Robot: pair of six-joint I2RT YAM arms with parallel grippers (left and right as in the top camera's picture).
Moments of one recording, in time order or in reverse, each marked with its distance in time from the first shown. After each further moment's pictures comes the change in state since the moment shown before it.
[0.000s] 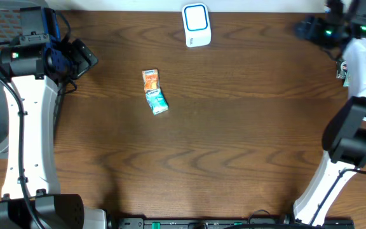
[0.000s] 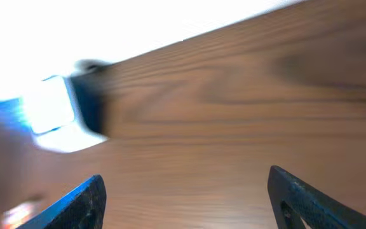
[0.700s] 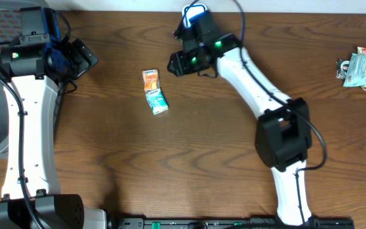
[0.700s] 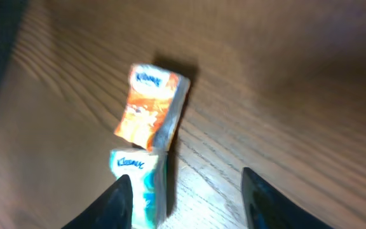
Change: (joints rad) left arm 0.000 0.000 0.000 0.000 0.000 0.000; right arm 0.712 0.064 0.000 -0.106 0.196 0.039
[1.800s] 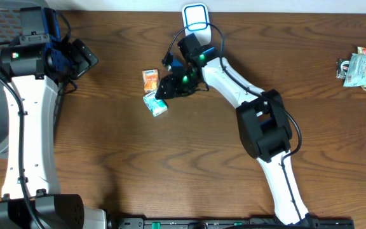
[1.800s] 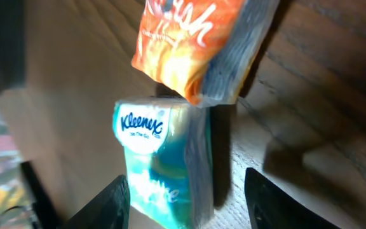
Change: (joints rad) left arm 0.000 0.000 0.000 0.000 0.000 0.000; right arm 0.043 0.164 0.000 -0.060 -0.296 -0.023
